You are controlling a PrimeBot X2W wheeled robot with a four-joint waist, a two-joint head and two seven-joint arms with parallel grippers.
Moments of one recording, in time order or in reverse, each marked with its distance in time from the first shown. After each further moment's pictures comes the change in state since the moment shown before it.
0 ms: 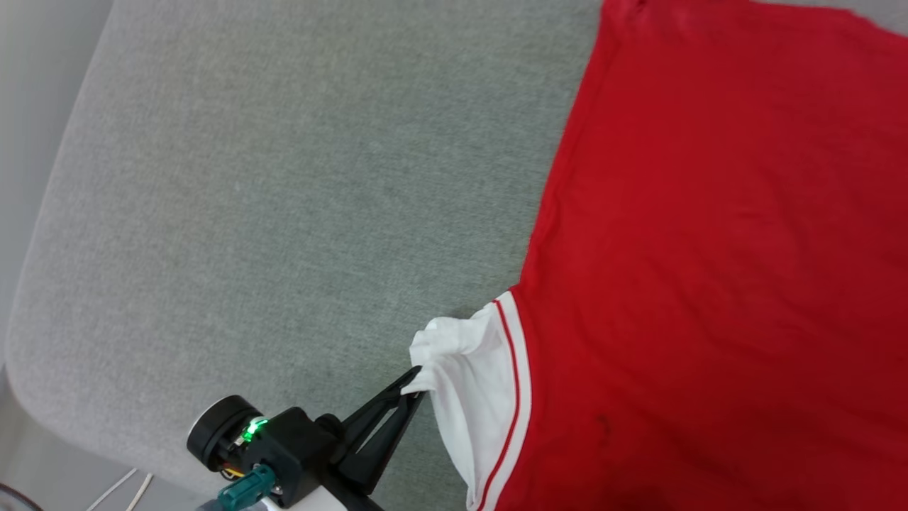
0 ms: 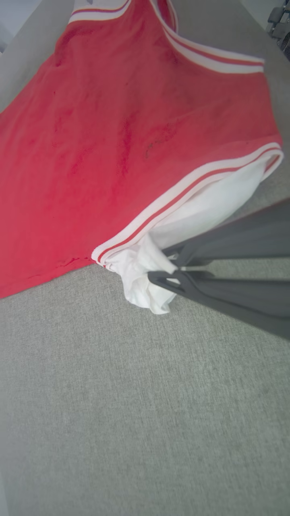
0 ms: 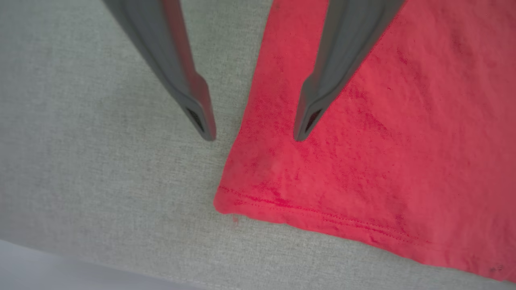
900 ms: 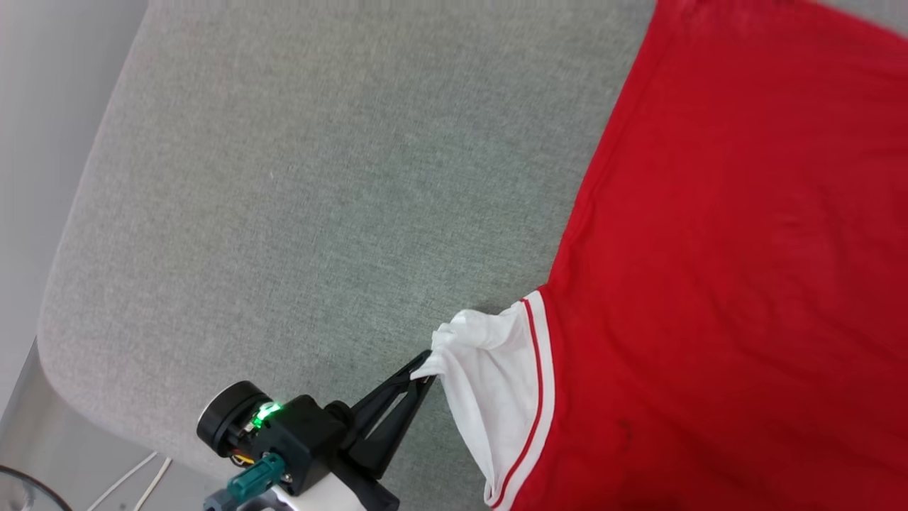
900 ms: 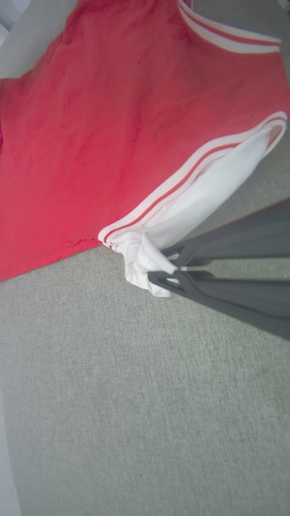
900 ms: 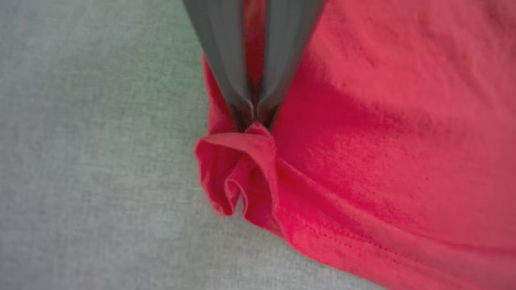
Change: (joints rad) left arm -0.048 -0.038 -0.016 0.018 0.015 0.003 -0.010; right arm 0.070 0.086 -0.114 0.024 -0.137 0.000 0.079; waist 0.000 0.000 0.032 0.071
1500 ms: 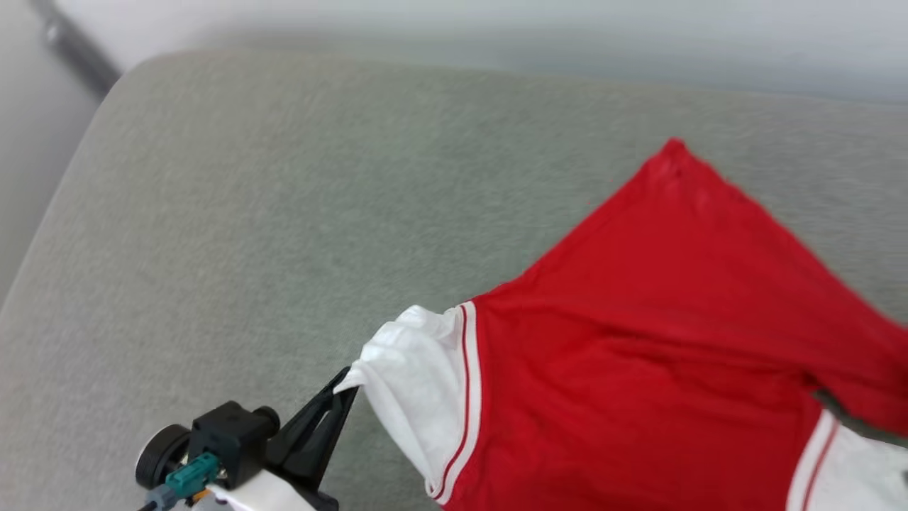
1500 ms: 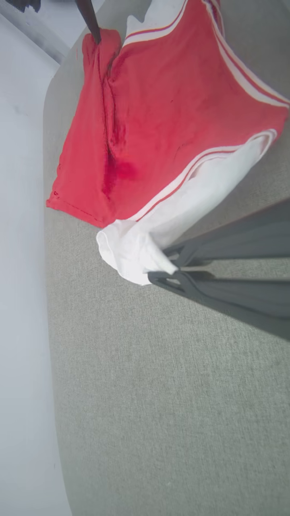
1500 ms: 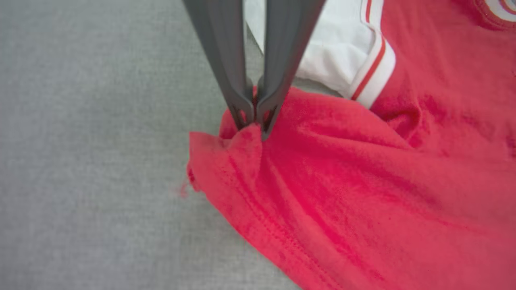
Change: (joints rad) left arm 0.115 0.050 0.094 0.065 -0.113 0.068 -0.032; right arm 0.500 0.061 0.006 -0.123 0.193 0.000 -0.114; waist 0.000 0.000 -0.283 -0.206
